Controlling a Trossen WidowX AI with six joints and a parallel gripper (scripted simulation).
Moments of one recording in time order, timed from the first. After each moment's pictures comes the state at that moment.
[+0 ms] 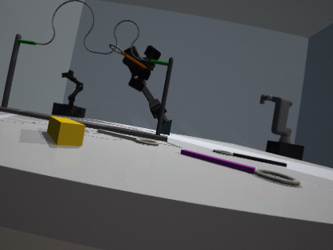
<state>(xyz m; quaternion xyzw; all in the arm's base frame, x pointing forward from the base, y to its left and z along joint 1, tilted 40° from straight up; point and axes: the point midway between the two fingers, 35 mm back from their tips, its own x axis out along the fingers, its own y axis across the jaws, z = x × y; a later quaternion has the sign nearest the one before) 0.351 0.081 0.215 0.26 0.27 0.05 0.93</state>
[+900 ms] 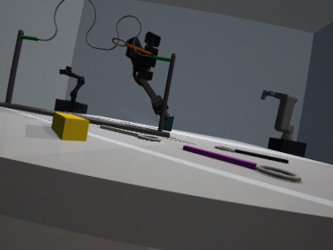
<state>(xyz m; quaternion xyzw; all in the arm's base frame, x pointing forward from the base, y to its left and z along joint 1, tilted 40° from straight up) 0.348 0.112 0.243 0.39 0.27 0.09 0.88</state>
